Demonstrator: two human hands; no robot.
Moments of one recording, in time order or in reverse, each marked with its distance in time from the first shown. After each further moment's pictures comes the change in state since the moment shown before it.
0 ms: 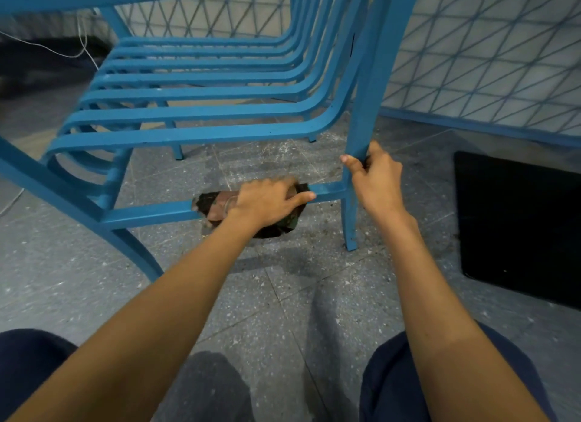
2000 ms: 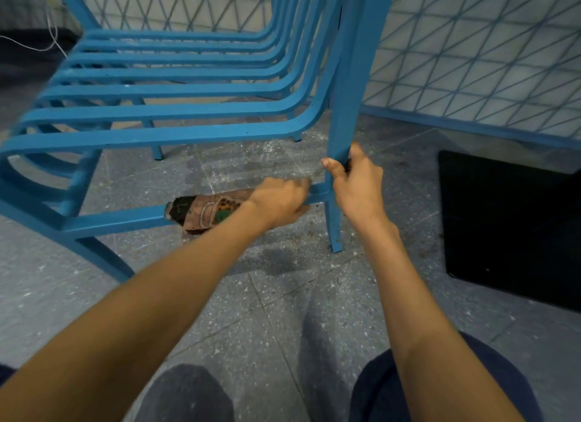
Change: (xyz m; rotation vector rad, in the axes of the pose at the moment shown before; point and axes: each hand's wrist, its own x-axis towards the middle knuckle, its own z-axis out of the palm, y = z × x) left_hand 0.029 0.041 0.007 0.297 0.028 0.338; right_hand 0.002 0.006 0.004 0.028 0.021 -0.028
